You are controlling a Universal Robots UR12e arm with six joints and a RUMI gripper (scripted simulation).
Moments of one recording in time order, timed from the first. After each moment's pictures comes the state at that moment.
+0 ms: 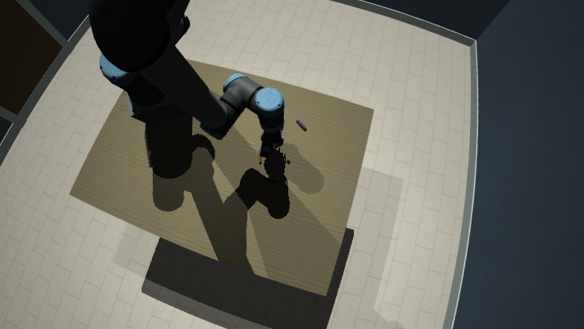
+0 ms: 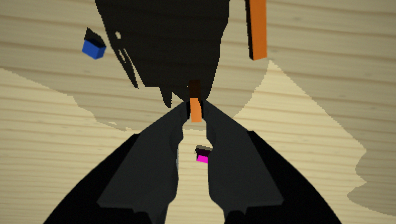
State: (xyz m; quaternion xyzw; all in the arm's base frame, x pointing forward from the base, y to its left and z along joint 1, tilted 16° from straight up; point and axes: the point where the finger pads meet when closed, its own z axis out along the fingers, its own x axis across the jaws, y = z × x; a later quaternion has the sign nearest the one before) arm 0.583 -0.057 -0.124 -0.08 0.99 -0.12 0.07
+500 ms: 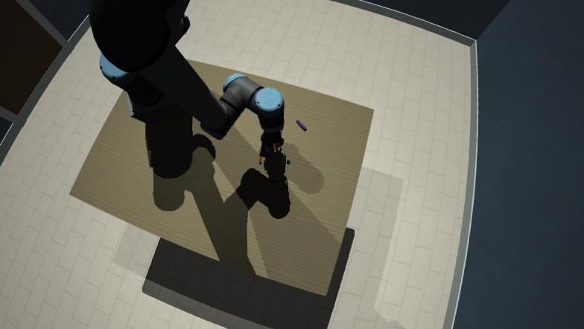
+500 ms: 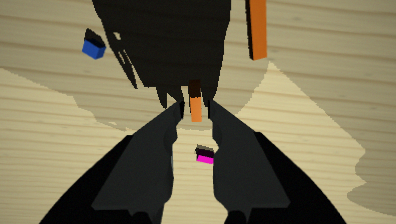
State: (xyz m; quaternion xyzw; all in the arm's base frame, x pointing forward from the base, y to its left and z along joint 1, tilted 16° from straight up) arm 0.583 -0.057 -0.124 -0.08 0.99 -0.12 0.07
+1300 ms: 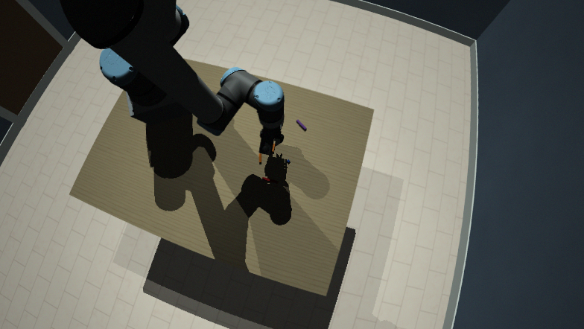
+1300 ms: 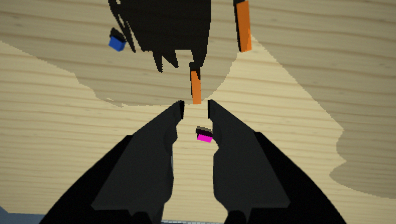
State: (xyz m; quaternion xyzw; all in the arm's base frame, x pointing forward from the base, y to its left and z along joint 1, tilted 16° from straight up) arm 0.577 -0.049 -0.088 -0.08 0.99 -0.12 0.07
